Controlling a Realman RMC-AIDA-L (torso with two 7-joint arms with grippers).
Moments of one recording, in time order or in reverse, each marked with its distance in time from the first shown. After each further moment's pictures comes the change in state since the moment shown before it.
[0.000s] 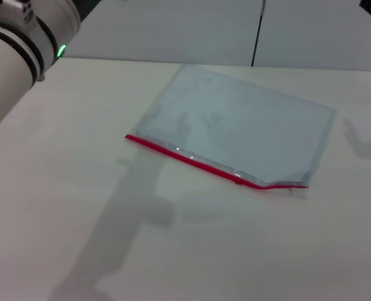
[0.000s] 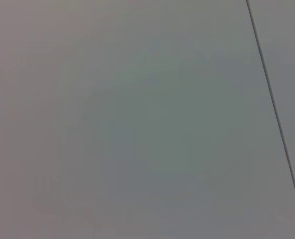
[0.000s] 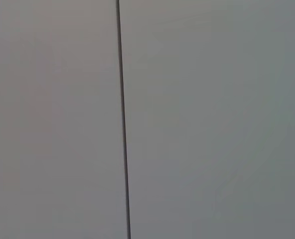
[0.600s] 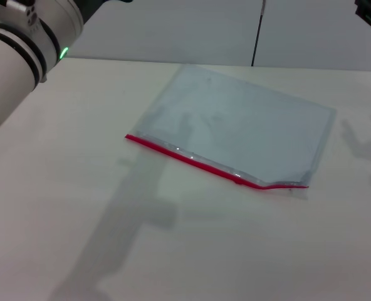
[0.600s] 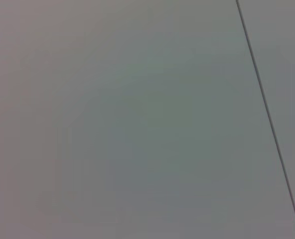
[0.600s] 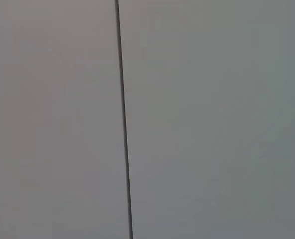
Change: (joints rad) left arm 0.000 -0.001 0.004 -0.006 0.007 -0.014 0.007; right arm 0.001 0.000 -0.012 0.019 0.003 0.005 0.004
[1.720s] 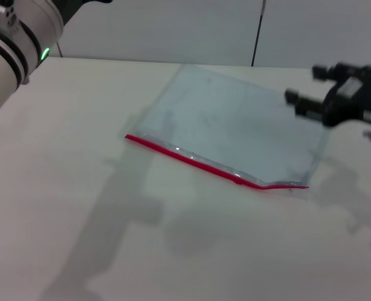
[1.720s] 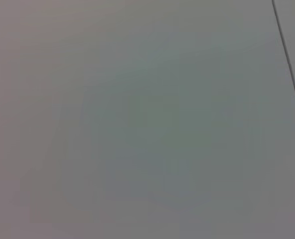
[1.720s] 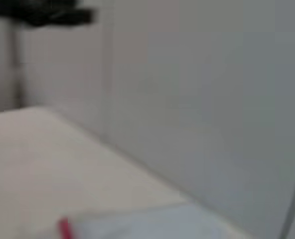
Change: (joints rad) left arm 0.023 0.005 -0.034 -0.004 -0.003 0.000 -0.002; right arm 0.003 -0.005 0.146 -0.038 -0.013 -0.681 -0.304
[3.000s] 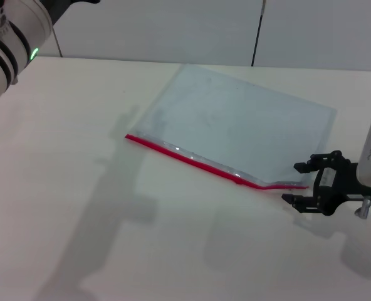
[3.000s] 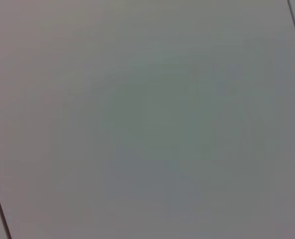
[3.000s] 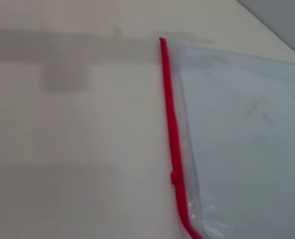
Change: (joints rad) left arm 0.010 0.002 -0.022 -0.004 0.007 0.000 0.020; right arm 0.152 0.002 0.007 0.318 -0.257 -0.188 -0.230
